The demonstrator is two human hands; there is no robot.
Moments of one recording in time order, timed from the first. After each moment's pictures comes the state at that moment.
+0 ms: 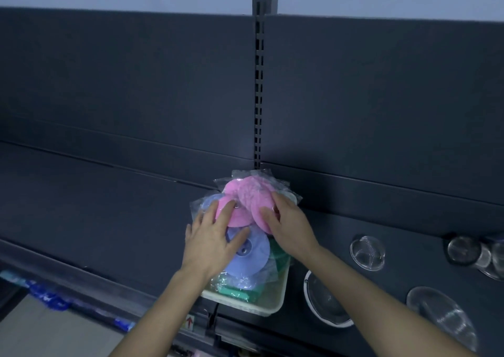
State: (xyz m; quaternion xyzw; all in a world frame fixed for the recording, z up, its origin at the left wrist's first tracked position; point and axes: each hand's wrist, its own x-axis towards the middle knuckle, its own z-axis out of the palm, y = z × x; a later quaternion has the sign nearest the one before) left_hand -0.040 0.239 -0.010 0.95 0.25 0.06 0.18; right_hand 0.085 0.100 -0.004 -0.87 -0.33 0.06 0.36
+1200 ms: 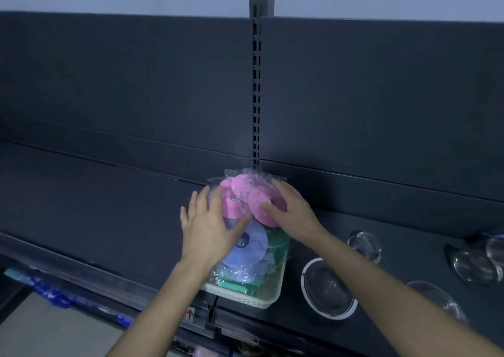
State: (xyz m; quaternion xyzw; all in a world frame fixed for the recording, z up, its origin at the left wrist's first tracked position) left_hand -0.042 0.224 0.019 0.92 0.28 0.17 0.19; right_hand 0.092 0.087 0.018 -0.83 -0.33 0.12 0.43
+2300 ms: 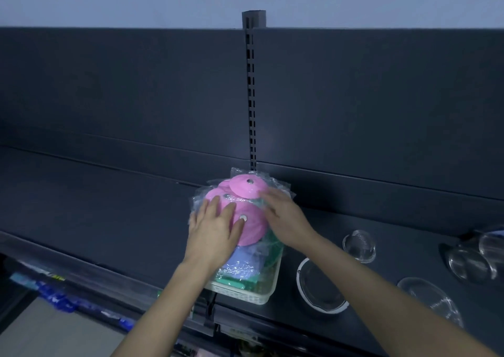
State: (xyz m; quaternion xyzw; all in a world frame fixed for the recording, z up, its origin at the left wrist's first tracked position) left_hand -0.050 0.210 0.024 0.96 0.23 0.07 0.14; right_hand 0.079 0.085 0.014 -0.84 -0.40 0.10 0.36
